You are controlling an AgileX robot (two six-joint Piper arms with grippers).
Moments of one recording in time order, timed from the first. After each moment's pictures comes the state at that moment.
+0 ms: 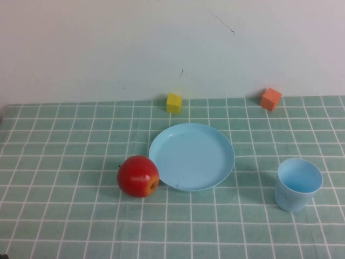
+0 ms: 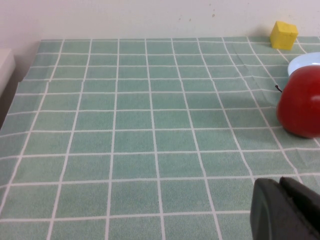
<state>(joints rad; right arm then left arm) -0.03 -0.01 0.03 -0.03 0.42 -0.16 -0.09 -0.01 0.02 -0.09 0.37 -0.04</state>
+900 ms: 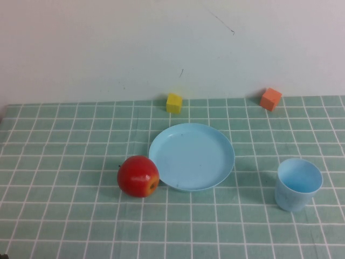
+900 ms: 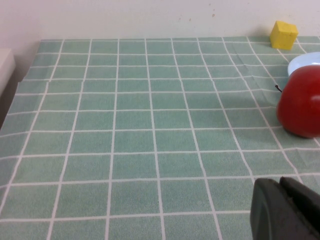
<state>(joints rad) -0.03 -0.01 0.03 -0.19 -0.42 -0.16 -0.09 -0.01 0.02 -0.09 0.37 -0.04</state>
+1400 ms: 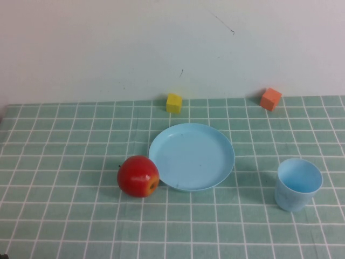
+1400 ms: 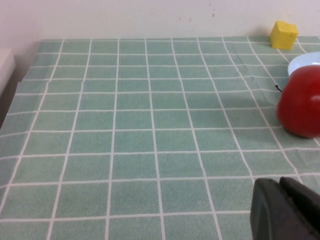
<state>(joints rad) -0.03 -0.01 -0.12 -0.08 -0.56 -0.18 -0.09 -0.01 0.02 -0.09 0.37 -0.04</state>
